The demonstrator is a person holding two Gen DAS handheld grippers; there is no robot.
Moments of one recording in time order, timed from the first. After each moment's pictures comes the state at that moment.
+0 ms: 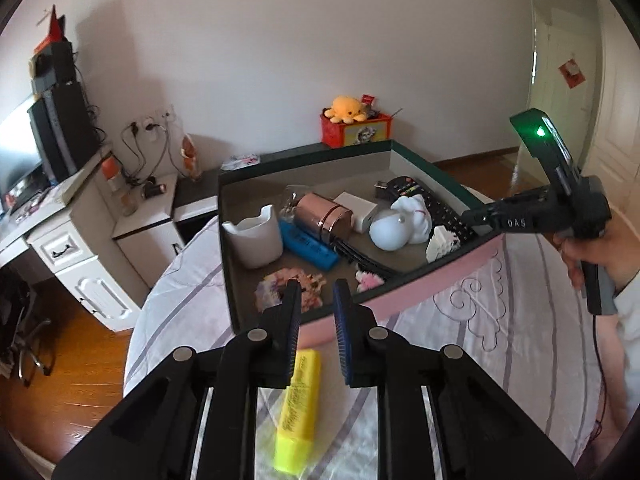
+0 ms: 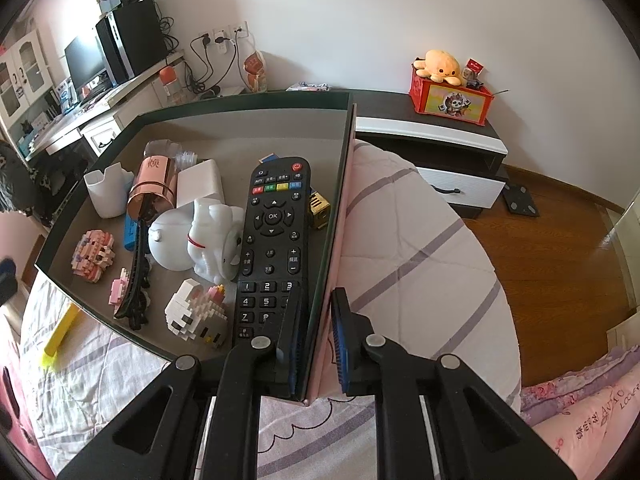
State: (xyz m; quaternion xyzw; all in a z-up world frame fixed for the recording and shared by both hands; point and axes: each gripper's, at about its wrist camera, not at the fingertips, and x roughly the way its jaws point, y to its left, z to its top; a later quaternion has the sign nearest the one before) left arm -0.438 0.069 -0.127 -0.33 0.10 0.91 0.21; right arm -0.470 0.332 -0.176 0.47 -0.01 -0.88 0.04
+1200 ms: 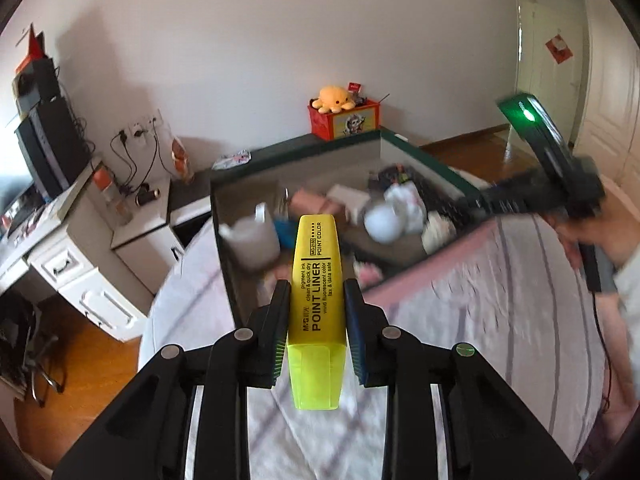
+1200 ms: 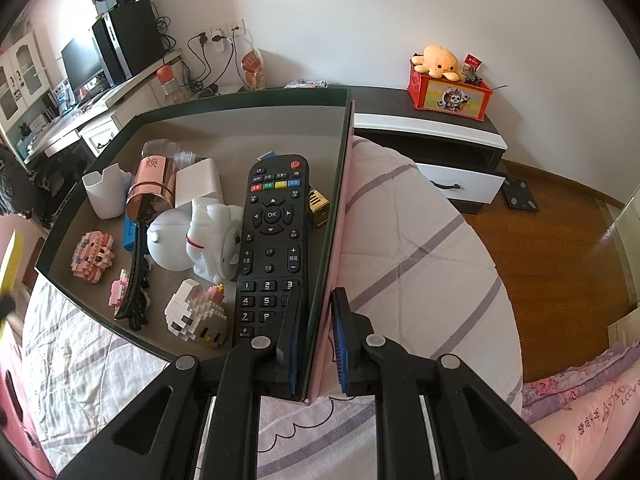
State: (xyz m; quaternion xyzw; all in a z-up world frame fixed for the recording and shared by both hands) left arm -0.446 0.077 -0.118 -0.34 0.15 0.90 0.22; right arm -0.472 0.333 -0.178 0.47 -0.02 -0.88 0.04
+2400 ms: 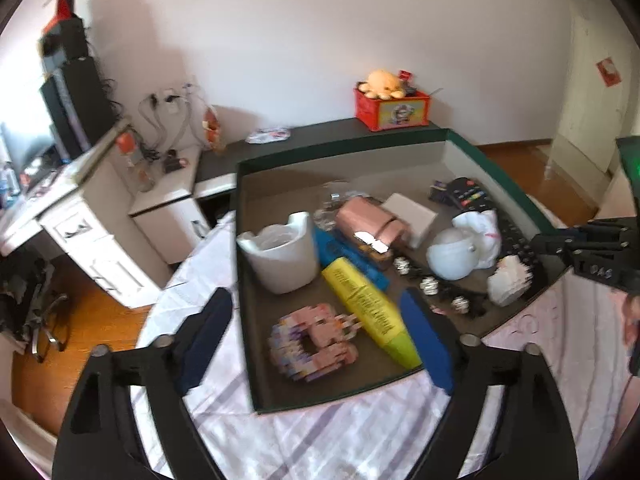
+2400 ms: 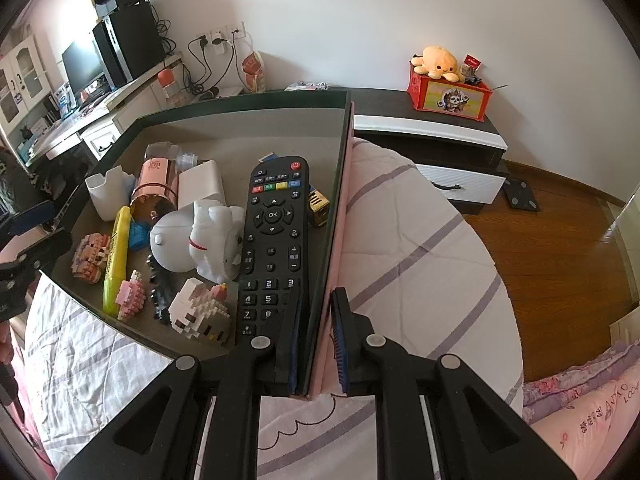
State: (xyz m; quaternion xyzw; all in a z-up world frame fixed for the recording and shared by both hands) left arm -0.502 0.079 -0.145 -0.38 0.11 0.91 0.13; right arm -0.469 0.332 -0.178 0.47 -0.02 -0.88 0.04
